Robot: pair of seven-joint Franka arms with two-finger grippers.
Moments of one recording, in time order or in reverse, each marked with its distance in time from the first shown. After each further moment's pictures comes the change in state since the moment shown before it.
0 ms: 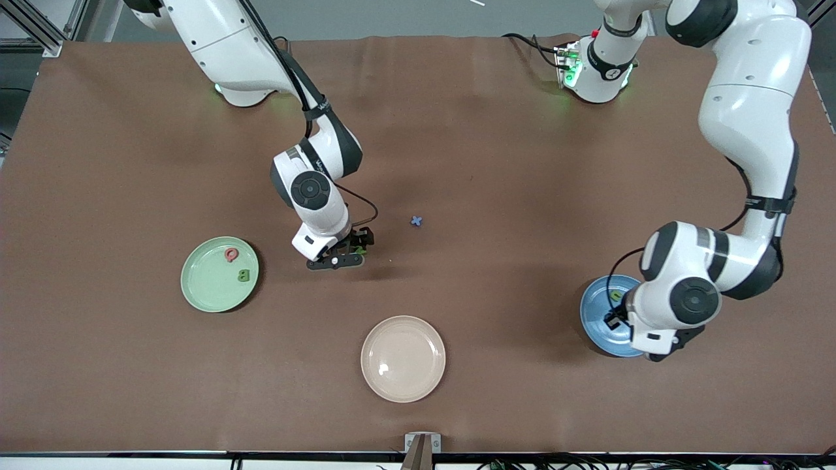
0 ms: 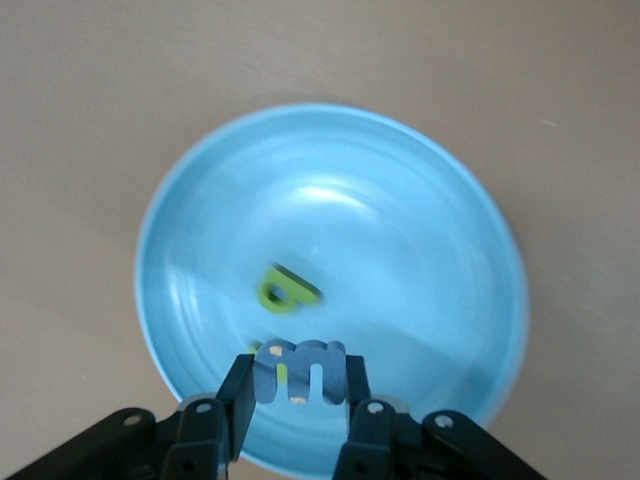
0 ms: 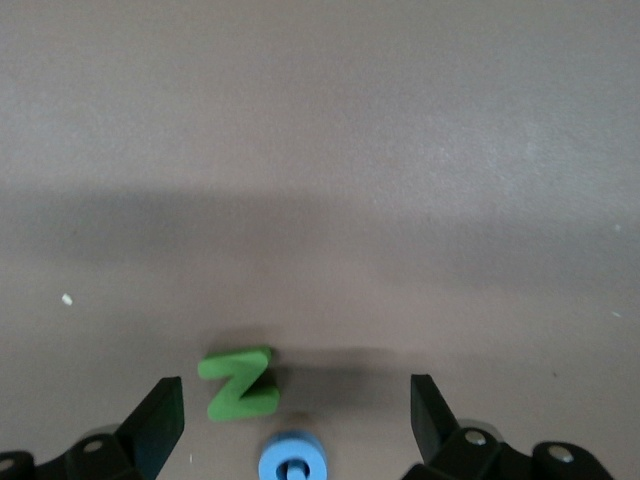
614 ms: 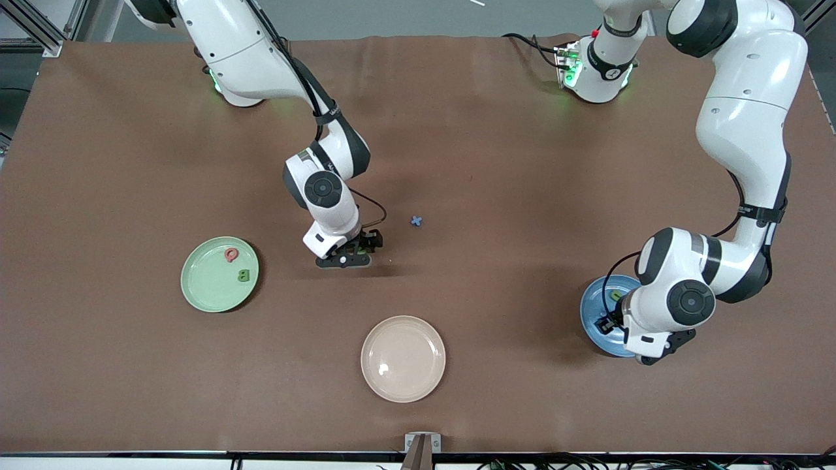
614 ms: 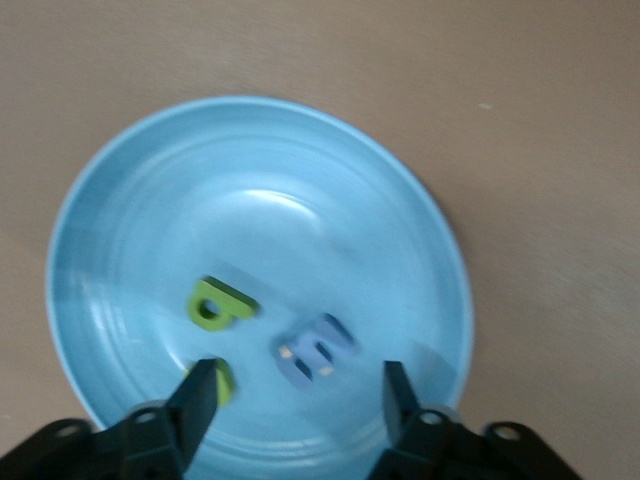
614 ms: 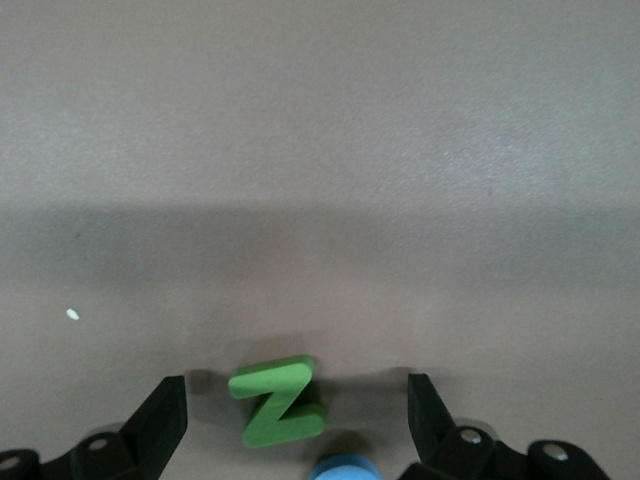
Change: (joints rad) left arm -0.016 0.034 -0.033 -0.001 -0.002 0.086 0.007; right arm 0.038 0.039 0.000 0.000 -0.003 0.053 0.095
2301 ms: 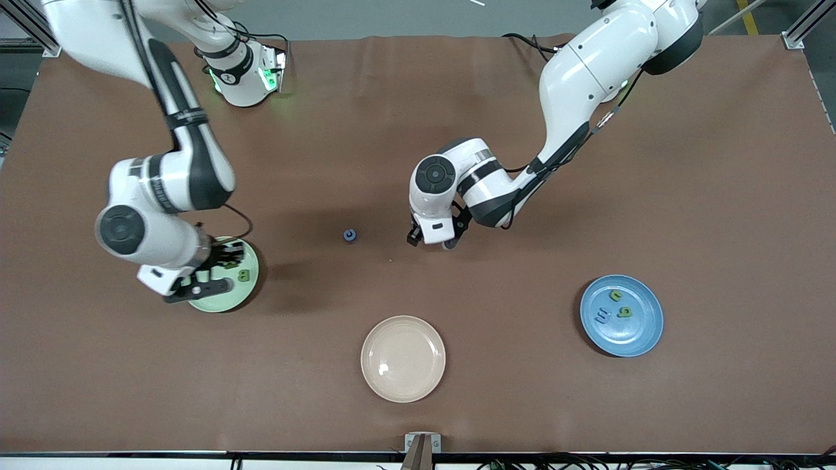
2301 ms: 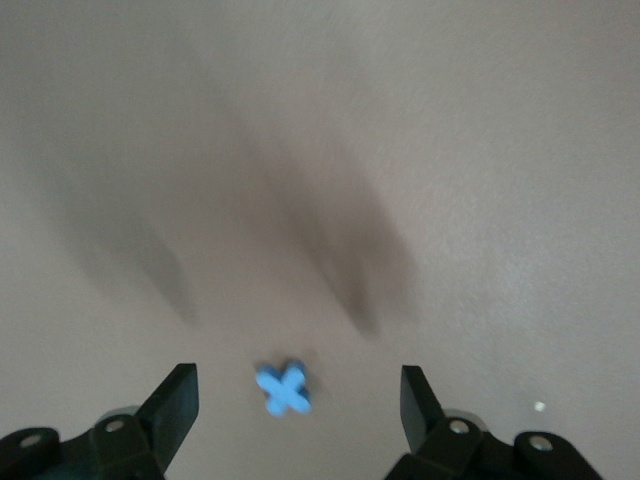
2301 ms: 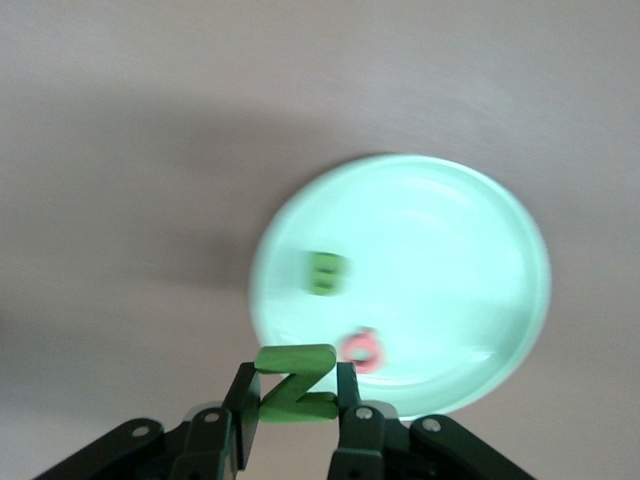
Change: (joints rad) left arm -0.466 -0.001 -0.204 -0.197 -0.003 0.223 -1.264; right arm -0.487 -0.223 -0.030 0.066 0.000 -0.481 -0.716
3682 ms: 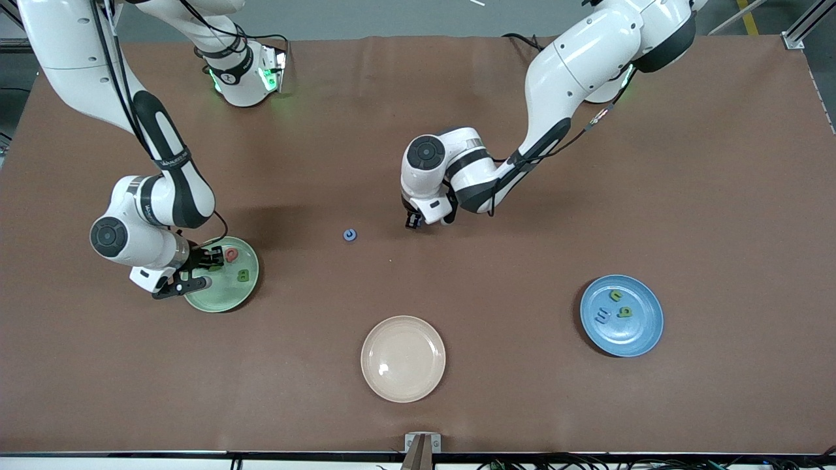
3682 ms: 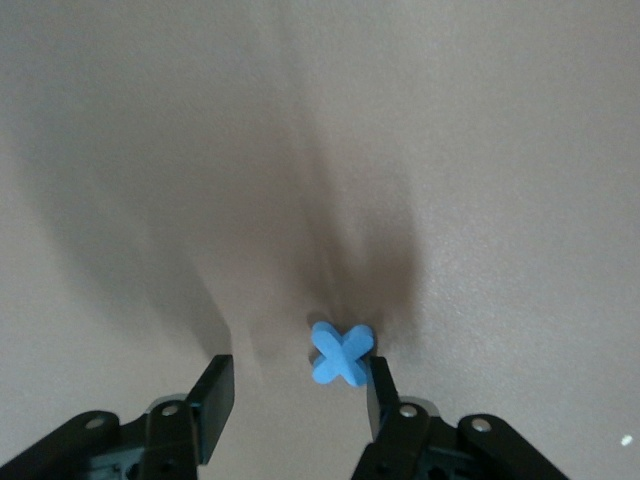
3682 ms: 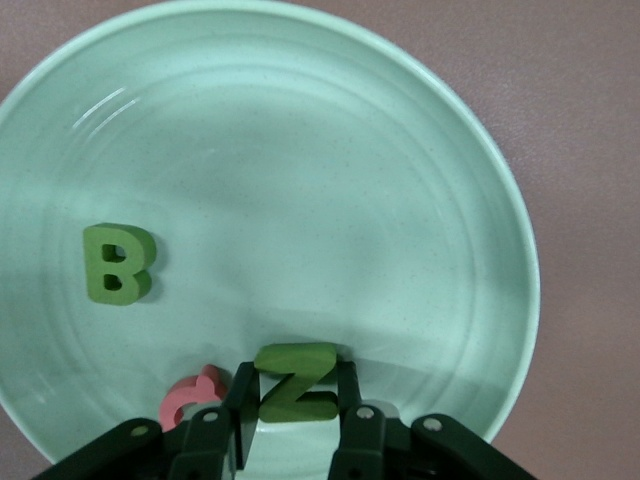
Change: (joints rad) left arm -0.036 -0.001 0.004 -0.111 0.076 0.137 -0.322; right arm -0.123 0.109 0.013 -0.195 0.036 0.331 -0.152
